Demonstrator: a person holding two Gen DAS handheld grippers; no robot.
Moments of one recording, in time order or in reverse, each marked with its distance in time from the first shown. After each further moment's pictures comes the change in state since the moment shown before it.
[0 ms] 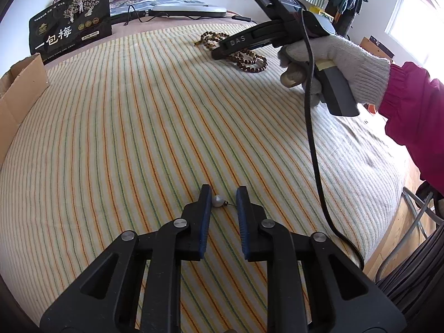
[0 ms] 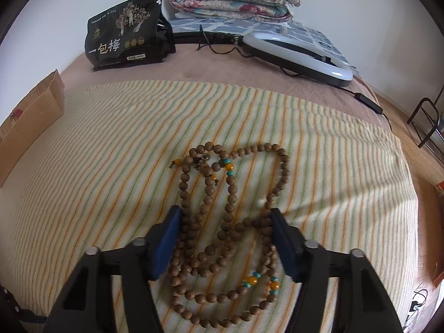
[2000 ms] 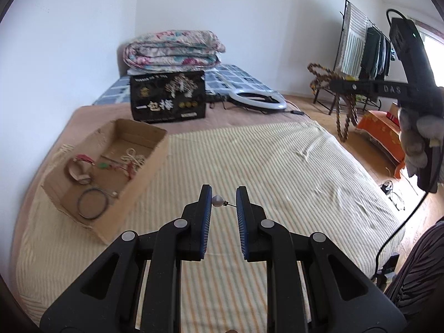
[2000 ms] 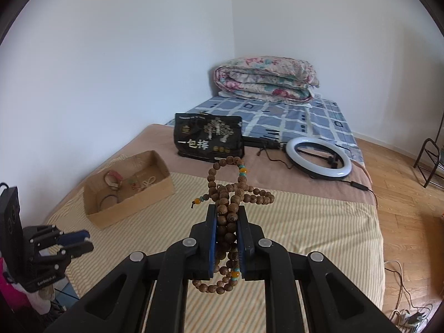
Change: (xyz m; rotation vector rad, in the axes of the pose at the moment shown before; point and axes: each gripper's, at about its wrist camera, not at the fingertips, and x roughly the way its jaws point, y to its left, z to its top) left arm -0.181 0.095 0.017 -0.130 -0.363 0.210; right arm -0.235 0.117 0.028 -0.044 -0.333 0.150
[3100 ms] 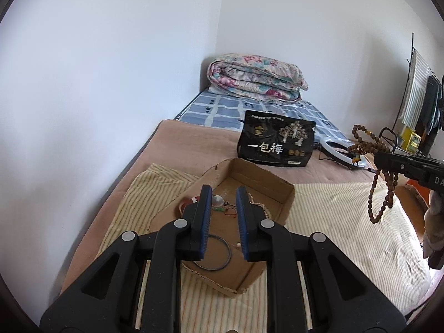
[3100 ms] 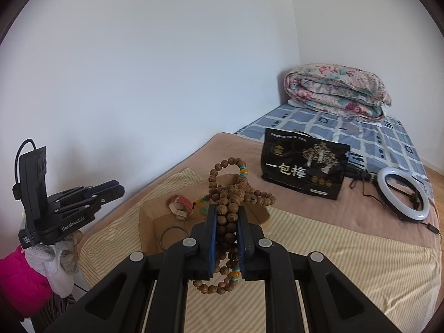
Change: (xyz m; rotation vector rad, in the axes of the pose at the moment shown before) left arm -0.016 0.186 0.046 -0.219 -0.113 0.267; right arm 0.103 0.139 0.058 -0.095 -0.015 0.268
